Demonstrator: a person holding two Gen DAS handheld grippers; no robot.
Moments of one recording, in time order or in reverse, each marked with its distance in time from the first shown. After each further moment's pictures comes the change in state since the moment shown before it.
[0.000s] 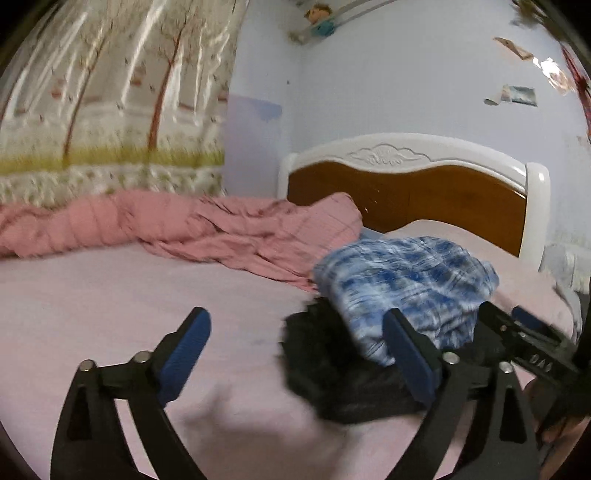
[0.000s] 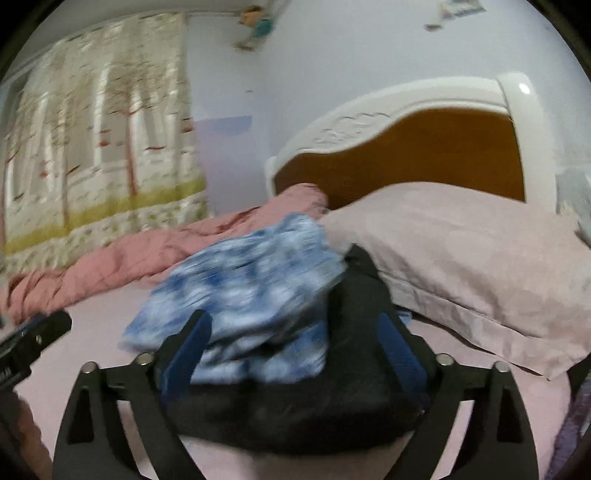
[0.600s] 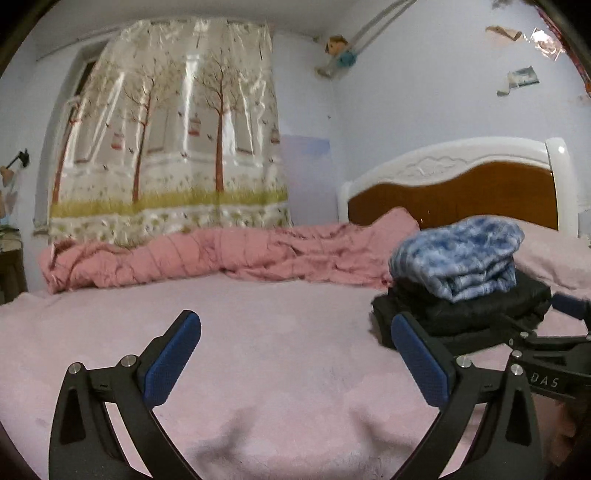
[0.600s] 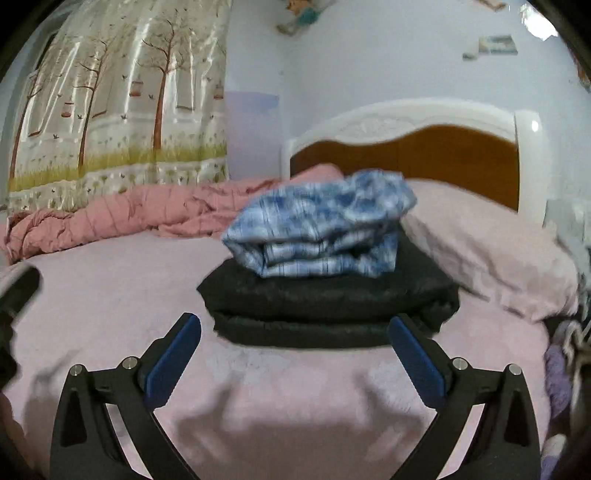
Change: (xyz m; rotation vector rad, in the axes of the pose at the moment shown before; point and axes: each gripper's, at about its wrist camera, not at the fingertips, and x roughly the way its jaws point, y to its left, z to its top) left arm -0.082 0.035 -0.064 0.087 -0.119 0.248; right arm -0.073 0.104 -0.073 -0.161 0.043 -0.081
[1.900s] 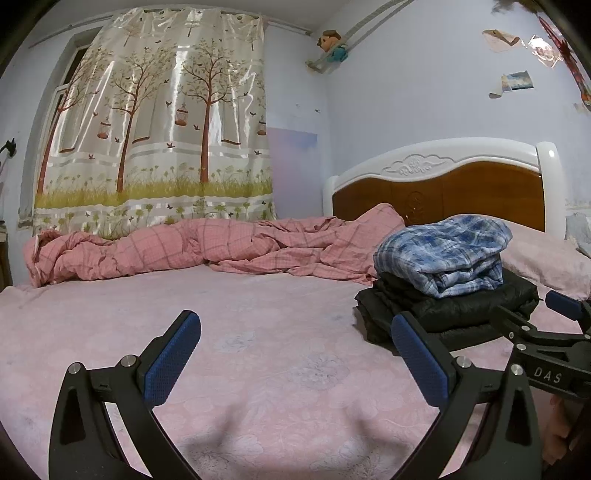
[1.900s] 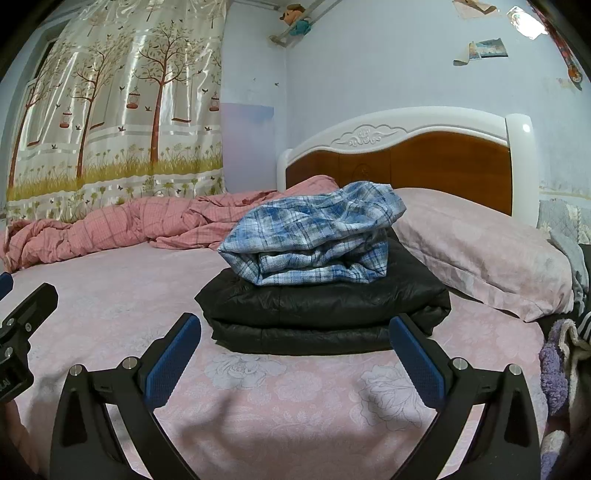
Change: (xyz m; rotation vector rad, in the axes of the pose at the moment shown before) left arm 0.001 -0.003 -0.001 -0.017 0.013 -0.058; right arm -0.010 -0.009 0.000 0.021 -0.043 -0.007
